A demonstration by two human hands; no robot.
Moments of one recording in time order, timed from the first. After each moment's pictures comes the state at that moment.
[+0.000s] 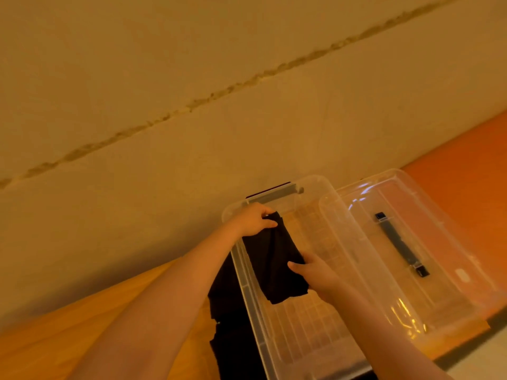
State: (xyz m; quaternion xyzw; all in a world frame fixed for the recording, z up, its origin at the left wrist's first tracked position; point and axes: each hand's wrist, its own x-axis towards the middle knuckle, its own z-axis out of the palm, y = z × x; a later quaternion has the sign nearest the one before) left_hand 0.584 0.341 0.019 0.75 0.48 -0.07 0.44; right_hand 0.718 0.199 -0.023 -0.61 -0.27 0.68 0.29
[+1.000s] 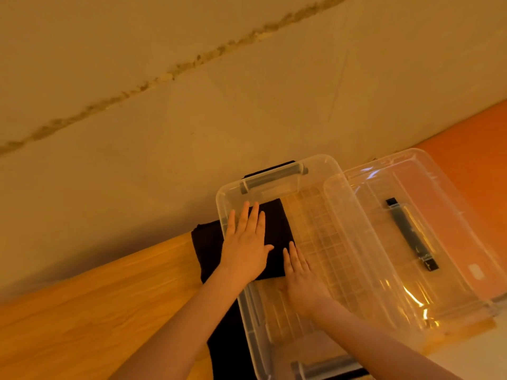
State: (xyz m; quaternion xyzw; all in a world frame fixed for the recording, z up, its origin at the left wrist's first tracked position) left_hand 0.574 0.252 0.002 0.83 0.52 -0.20 0.05; right_hand 0.701 0.167 -0.060 -0.62 -0.70 0.35 -0.09
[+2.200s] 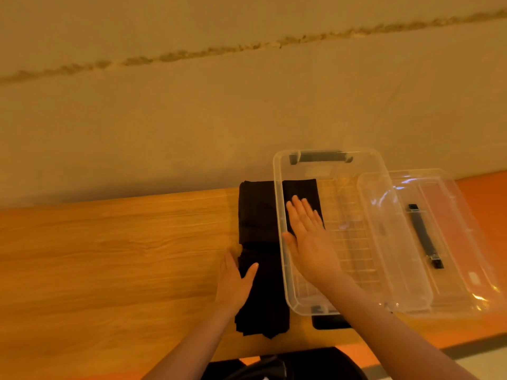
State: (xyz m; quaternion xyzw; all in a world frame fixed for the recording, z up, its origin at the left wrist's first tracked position) left_hand 0.466 0.084 -0.064 0.46 0.76 0.14 0.44; right_hand 0.634 0.138 0.030 -0.59 -0.77 0.23 0.08
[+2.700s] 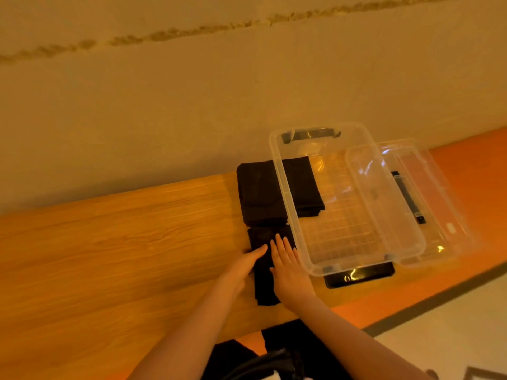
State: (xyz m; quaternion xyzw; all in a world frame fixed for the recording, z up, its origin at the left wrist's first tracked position) left_hand 0.453 0.085 -0.048 0.21 0.65 0.18 0.71; right_hand 0.566 0.038 -0.044 -0.65 -0.70 0.29 -0.05
